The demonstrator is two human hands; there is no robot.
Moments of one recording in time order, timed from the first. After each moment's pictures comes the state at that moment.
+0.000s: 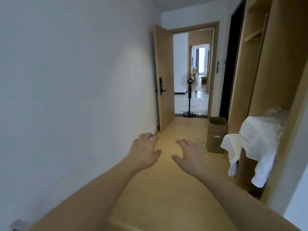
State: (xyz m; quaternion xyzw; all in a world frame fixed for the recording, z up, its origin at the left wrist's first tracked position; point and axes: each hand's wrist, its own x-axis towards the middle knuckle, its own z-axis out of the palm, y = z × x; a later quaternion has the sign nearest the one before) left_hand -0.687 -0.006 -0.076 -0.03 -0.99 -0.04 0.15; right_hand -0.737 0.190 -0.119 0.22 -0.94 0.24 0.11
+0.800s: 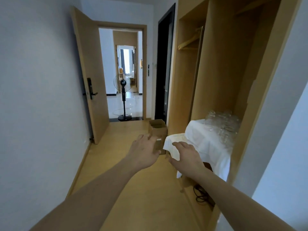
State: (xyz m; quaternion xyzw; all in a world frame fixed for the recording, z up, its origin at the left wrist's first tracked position) left_hand -0.996 0.020 -0.089 -0.28 -0.94 -0.15 0.13; right_hand -0.940 0.211 -0.115 -0.03 -0.98 0.15 0.14
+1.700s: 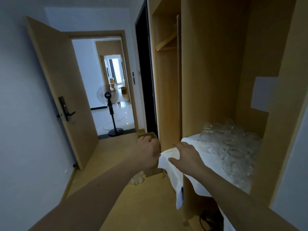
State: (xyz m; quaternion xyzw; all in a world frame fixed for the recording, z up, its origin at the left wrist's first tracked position) left_hand -1.252 0.233 -0.057 -0.34 -0.93 -0.05 0.11; right_hand -1.209 0.420 -0.120 -0.07 -0.96 0.23 0.16
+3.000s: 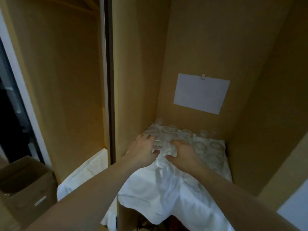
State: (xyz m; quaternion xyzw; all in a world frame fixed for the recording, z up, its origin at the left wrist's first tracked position) left_hand -1.552 0.516 -0.129 -0.68 -0.70 -0.21 0.01; right_hand -1.365 0.580 -0.122 -0.47 -0.86 0.11 0.15
